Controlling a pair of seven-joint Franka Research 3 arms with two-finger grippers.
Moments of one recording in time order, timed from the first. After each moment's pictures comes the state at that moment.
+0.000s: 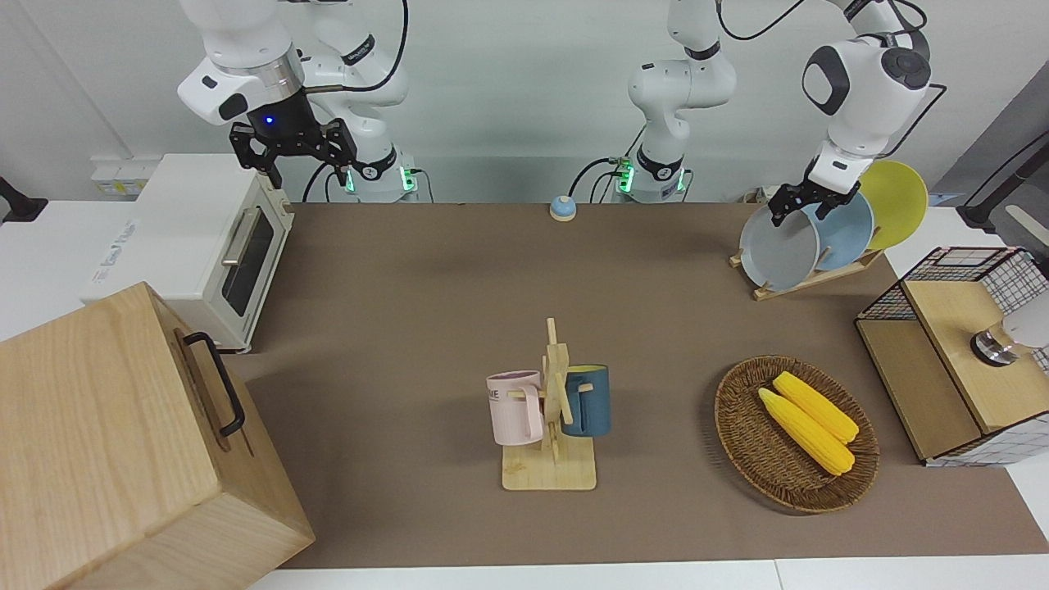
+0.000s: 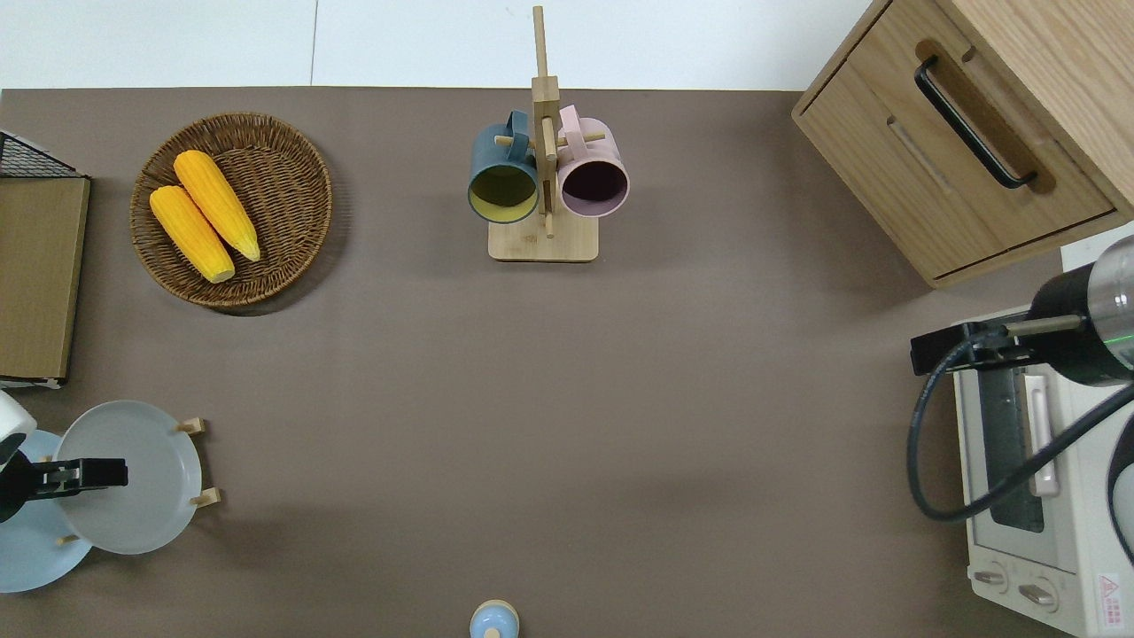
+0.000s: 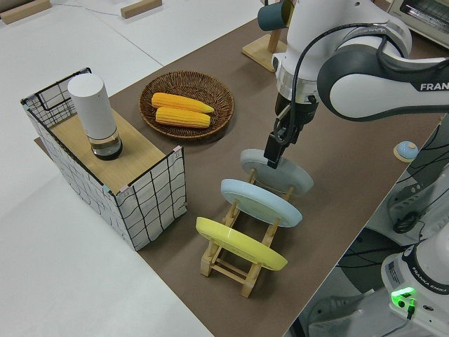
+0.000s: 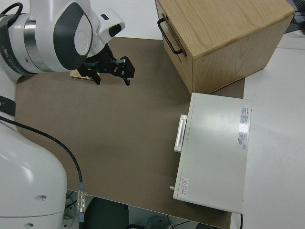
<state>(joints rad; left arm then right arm) 0.03 -0.31 0.22 -2.31 0.14 1.94 0.08 -0.08 -0.02 0.19 -1.50 0.00 1.41 0.06</state>
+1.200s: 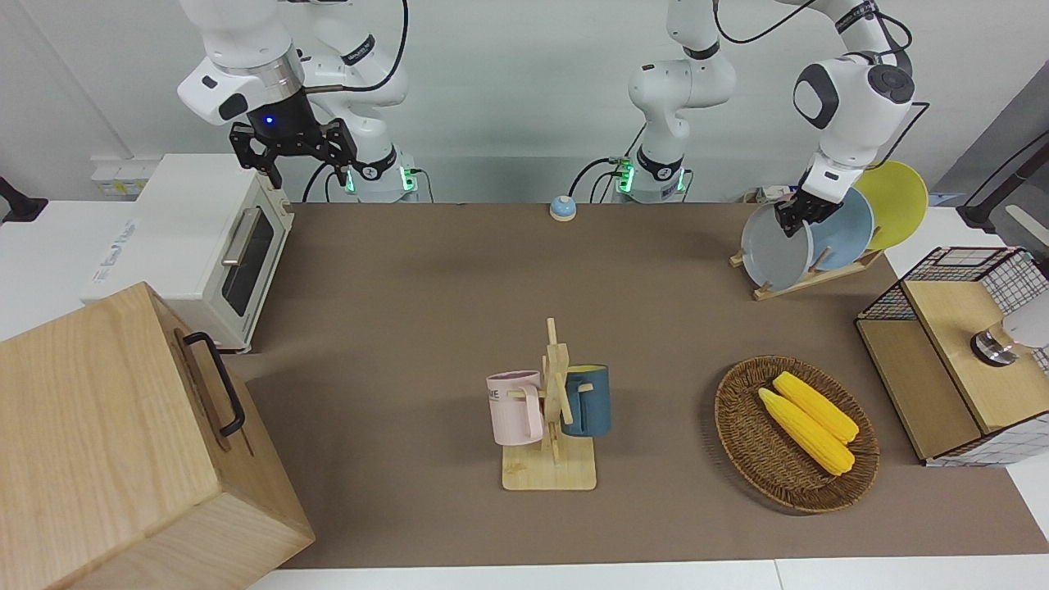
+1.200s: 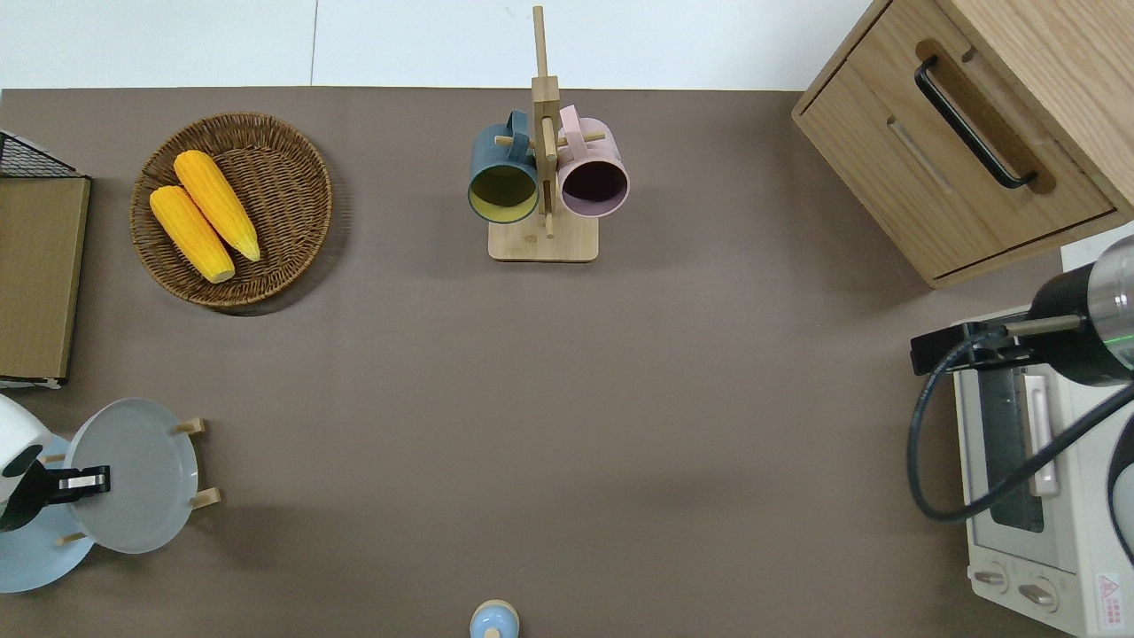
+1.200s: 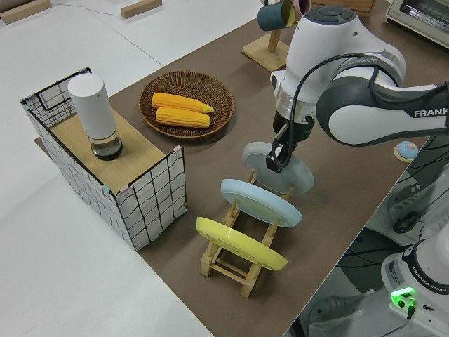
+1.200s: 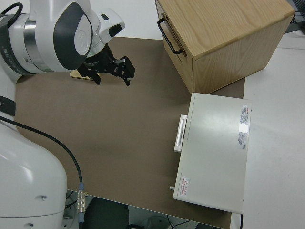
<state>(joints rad) 0.06 -0.32 0.22 -2.39 0.14 2.05 0.09 -0.08 -0.02 0.19 -1.50 0.00 1.41 0.06</state>
